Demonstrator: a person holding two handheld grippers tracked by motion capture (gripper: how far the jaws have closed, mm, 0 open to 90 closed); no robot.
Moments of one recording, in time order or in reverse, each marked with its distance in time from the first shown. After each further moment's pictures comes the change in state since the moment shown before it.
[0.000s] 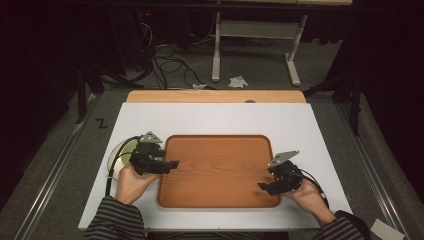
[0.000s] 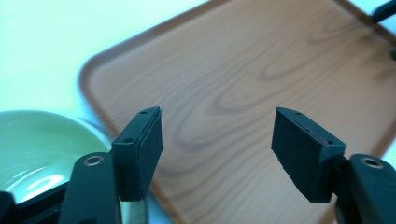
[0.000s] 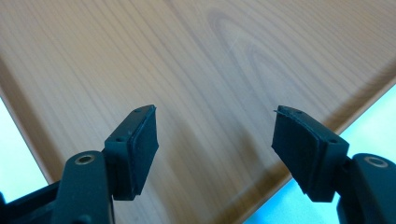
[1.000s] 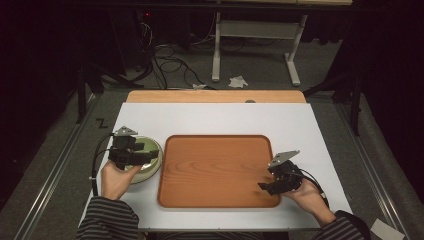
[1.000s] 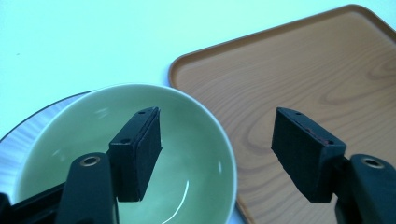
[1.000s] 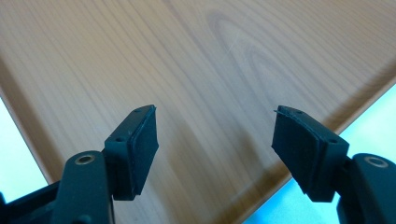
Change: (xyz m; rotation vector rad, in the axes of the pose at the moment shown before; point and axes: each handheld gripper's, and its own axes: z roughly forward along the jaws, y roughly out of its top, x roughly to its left) left arm 0.048 -0.016 -0.024 -0.083 0.107 -0.158; right arm -0.001 0.000 0.000 -0.002 0.001 0.001
